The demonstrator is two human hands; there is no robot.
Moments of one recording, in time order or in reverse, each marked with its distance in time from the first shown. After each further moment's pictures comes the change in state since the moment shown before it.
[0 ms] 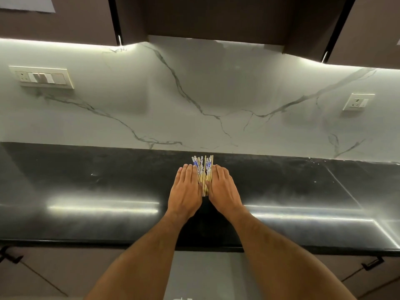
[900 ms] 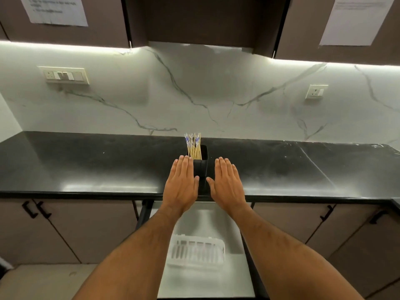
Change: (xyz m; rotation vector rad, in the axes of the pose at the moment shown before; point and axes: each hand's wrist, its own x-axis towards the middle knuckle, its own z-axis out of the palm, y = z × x) left_hand -0.183 0.087 -0.114 0.029 0.030 0.021; right_hand -0.211 -0.029 -0.113 -0.208 0.012 0.042
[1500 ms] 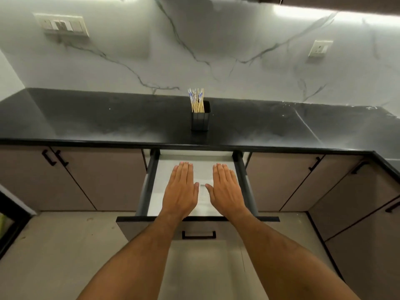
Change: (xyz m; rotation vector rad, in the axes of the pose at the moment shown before) left_hand -0.218 0.021 -0.004 -0.063 -0.160 -0.010; right_hand -0.210 -0.061 0.005 -0.011 -0.194 -0.026
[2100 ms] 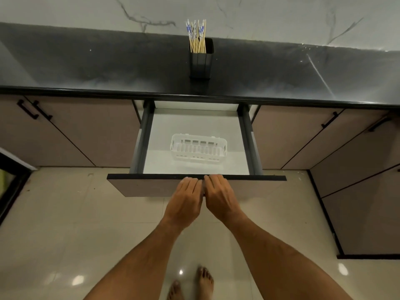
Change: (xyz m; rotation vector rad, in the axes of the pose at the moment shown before) left_hand -0.121 0.020 0.106 -0.149 -0.069 0.208; right_hand -0.104 -0.020 0.120 0.254 -0.028 -0.144
